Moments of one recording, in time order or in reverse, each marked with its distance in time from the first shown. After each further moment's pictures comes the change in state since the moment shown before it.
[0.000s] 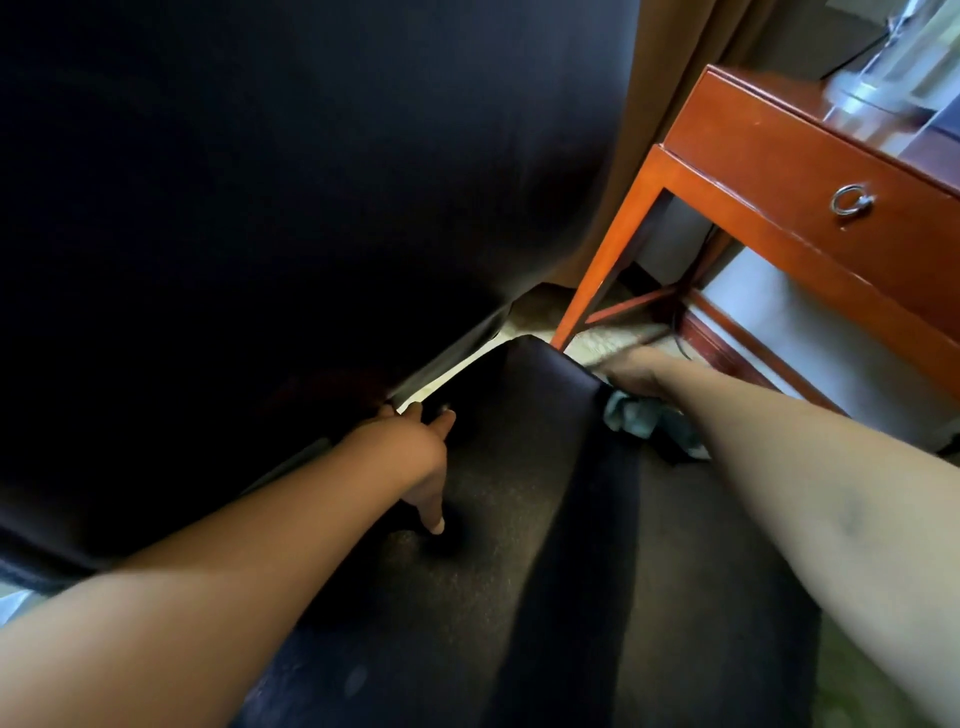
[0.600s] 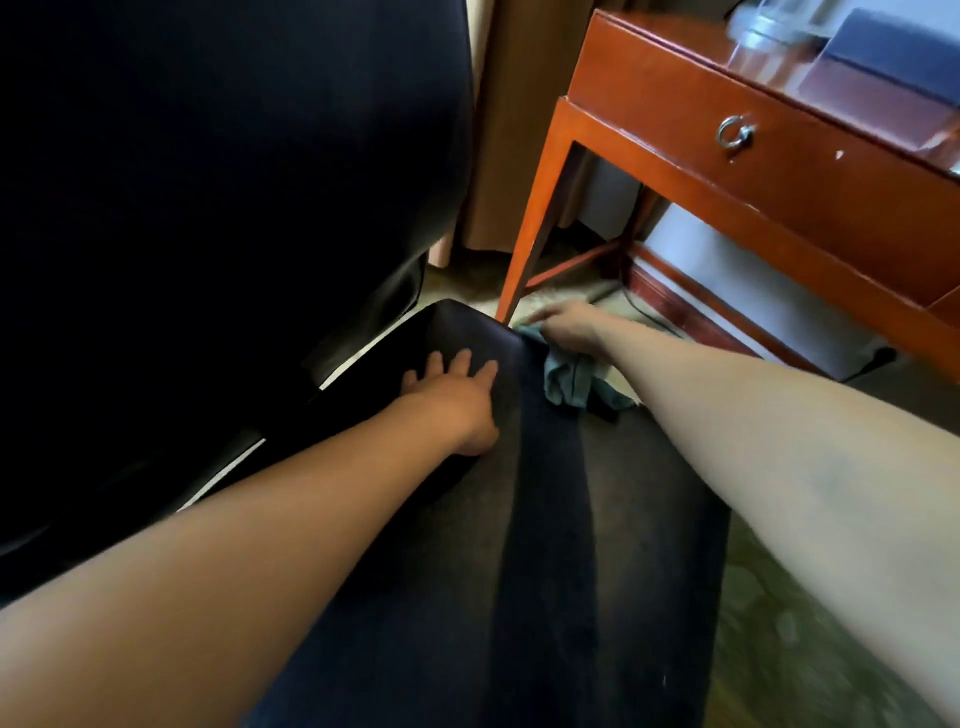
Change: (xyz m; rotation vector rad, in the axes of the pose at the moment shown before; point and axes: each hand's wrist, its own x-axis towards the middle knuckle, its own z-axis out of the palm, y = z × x) left_hand 0.005 0.113 -0.022 -0.144 0.261 0.180; right_hand -0.049 0.021 -0.022 0.149 0.017 -0.162
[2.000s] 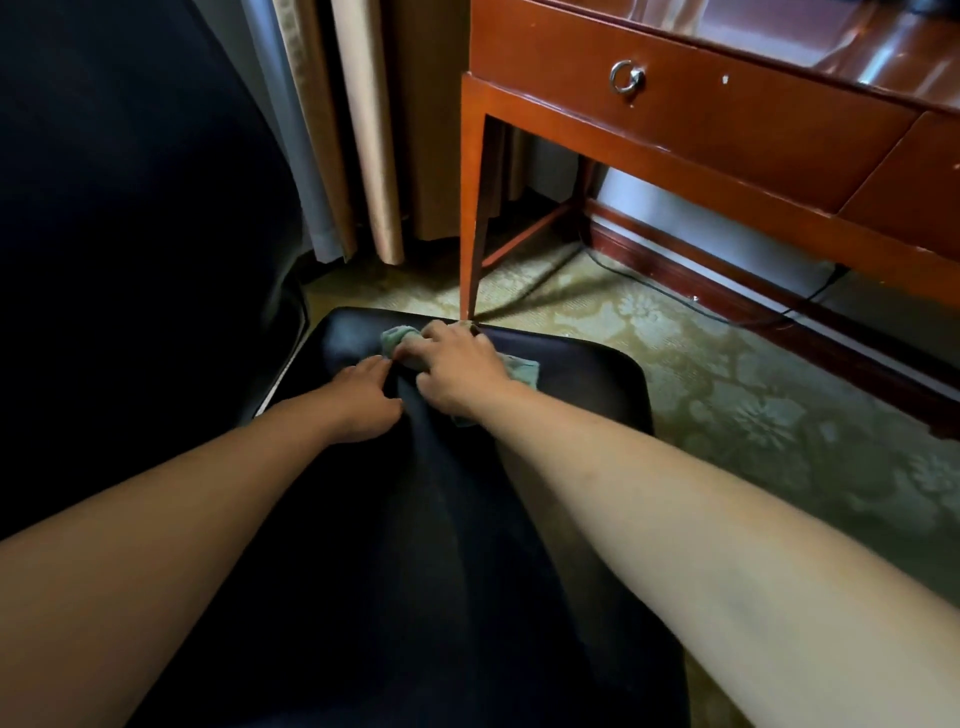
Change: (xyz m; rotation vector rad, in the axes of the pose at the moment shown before) left_hand 0.014 -0.036 0.007 -0.237 0.063 0.006; right_hand -0.061 -0.017 0.079 -0.343 0.151 -0.349
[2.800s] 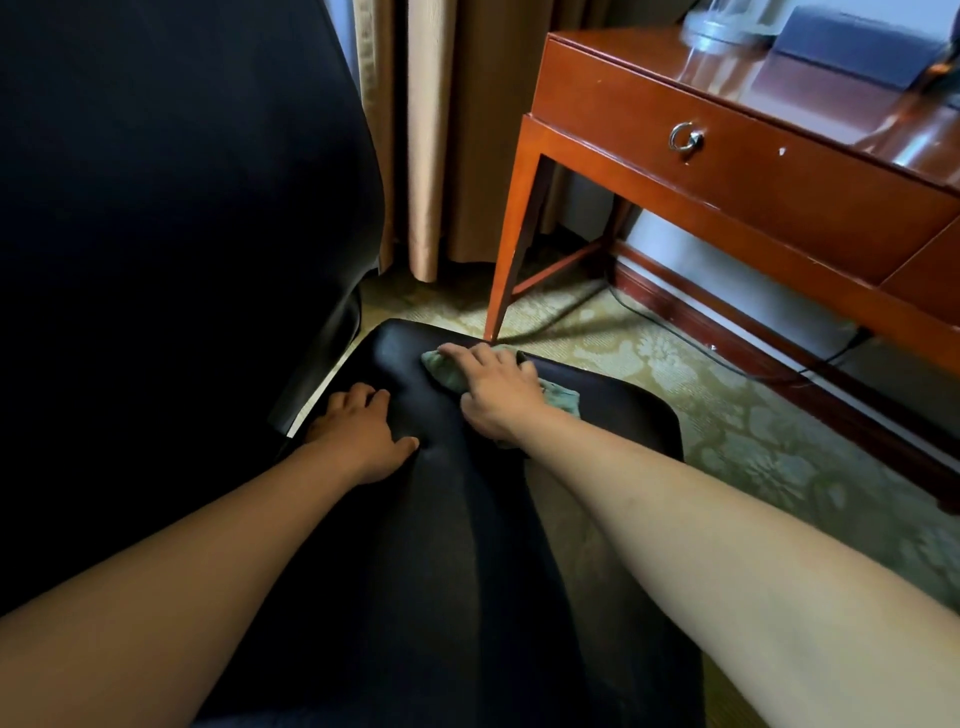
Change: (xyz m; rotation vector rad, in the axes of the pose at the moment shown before) left_hand -0.027 -0.043 0.013 0.215 0.134 -0.150; right_hand 0.002 -0.012 0.002 0.018 -0.028 0.072
